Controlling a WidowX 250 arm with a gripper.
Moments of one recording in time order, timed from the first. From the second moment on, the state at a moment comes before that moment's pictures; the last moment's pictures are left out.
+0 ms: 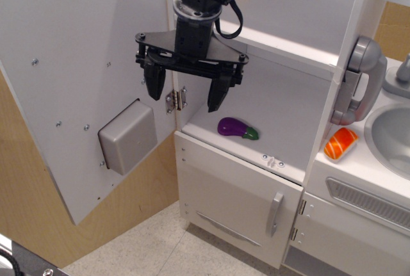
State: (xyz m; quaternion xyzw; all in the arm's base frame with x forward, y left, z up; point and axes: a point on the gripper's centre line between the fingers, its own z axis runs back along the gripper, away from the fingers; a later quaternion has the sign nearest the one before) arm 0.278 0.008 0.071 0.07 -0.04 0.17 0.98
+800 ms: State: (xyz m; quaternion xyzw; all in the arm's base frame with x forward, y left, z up) arm 0.200 0.033 0.072 0.07 -0.04 0.09 0.99
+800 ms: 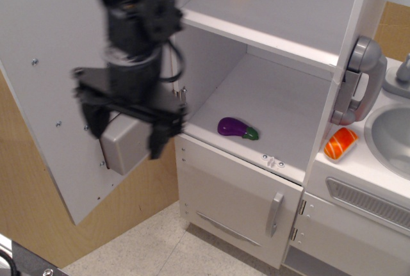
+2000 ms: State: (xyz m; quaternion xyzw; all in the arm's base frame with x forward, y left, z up) arm 0.156 0.173 0.103 0.06 -0.08 0.06 0.99
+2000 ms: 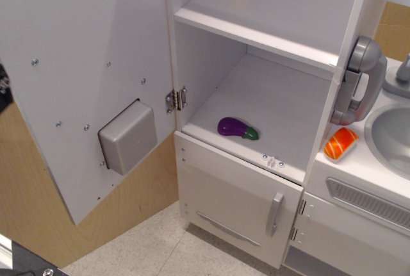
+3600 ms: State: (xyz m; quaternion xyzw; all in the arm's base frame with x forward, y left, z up) arm 0.195 0.197 0.115 0.05 0.00 0.07 1.00
